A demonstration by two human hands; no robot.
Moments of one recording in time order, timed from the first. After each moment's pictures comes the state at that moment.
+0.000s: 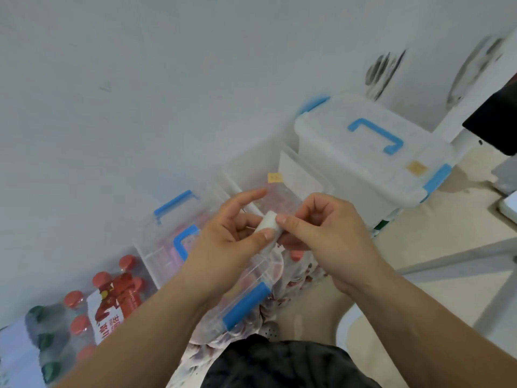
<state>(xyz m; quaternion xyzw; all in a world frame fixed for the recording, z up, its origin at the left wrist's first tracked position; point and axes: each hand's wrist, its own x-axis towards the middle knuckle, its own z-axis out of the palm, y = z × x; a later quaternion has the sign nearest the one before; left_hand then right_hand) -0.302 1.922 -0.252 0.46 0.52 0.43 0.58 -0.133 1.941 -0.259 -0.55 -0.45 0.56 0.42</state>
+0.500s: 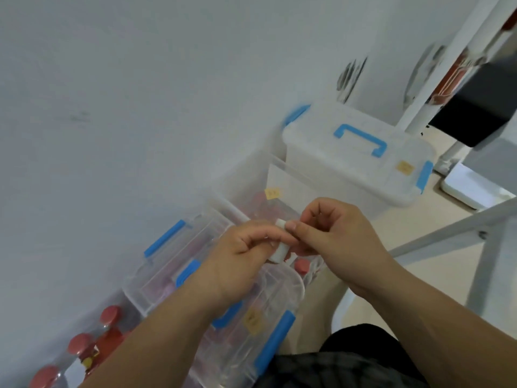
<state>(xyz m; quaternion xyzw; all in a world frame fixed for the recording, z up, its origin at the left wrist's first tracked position) -0.337 1.975 -0.273 0.57 0.43 0.31 0.62 -0.158 1.961 -0.263 -0.62 -0.44 0.48 0.43</state>
